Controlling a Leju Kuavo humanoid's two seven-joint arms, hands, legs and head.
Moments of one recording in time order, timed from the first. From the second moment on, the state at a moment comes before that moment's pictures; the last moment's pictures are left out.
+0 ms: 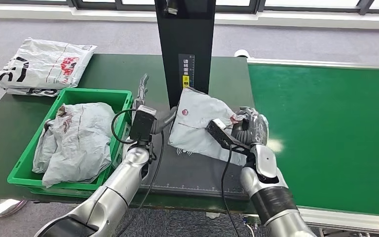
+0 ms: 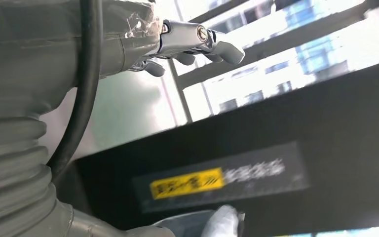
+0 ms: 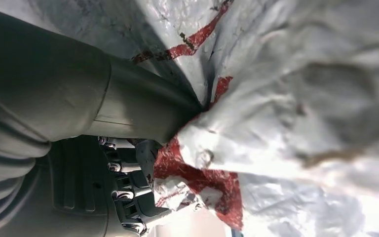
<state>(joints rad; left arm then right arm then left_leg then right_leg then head) -0.64 -0.27 -0.22 -0.64 -0.11 0.52 -0.66 -0.49 0.21 0.33 -0.96 1.26 -0.33 0.25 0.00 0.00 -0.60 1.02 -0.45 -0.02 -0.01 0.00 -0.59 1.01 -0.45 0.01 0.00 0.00</state>
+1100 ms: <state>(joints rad) -0.64 -0.21 -0.13 -0.84 -0.15 0.51 -0.64 -0.73 0.24 0.37 -0.60 1.13 -0.25 0.05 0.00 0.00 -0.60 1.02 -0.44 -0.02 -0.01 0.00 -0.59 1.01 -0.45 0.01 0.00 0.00</state>
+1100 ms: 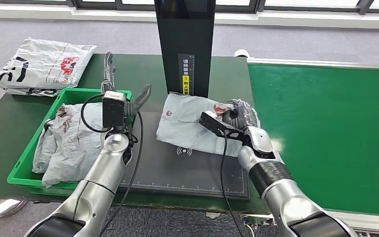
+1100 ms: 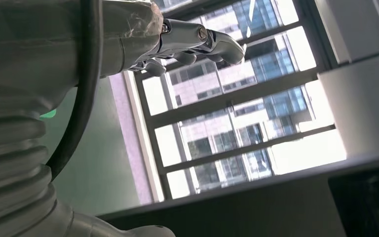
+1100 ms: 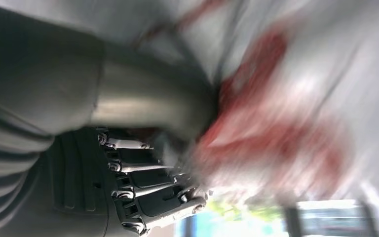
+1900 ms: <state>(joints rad) -0.65 -0.21 -0.28 -0.69 -0.35 0.37 -0.60 -0.59 0.17 0.41 -0.84 0.80 -0.46 -0.25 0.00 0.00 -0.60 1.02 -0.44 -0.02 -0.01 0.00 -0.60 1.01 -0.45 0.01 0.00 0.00</state>
